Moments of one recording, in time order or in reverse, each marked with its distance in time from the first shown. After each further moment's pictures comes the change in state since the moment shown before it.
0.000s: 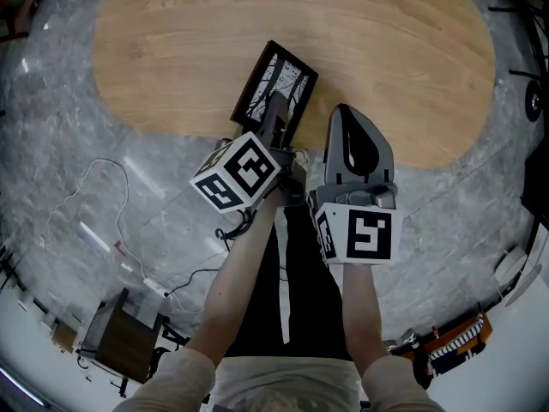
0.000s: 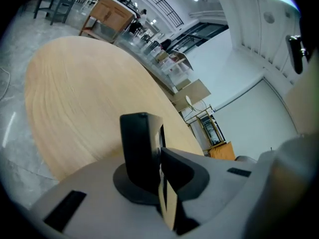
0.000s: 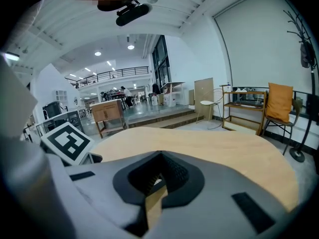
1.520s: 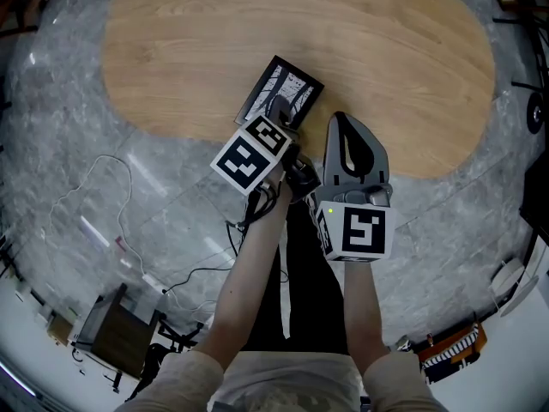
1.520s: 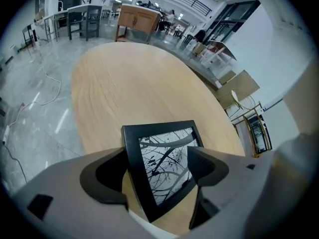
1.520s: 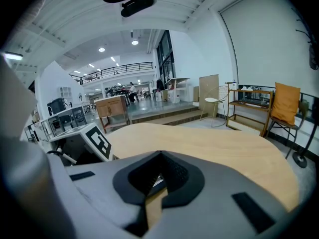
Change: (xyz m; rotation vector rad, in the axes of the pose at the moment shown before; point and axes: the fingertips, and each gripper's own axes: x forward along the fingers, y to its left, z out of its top) left arm 0.000 0.058 -0.015 -0.157 0.043 0.501; right arm 0.007 -0.004 -0.003 -0.023 0.048 0.038
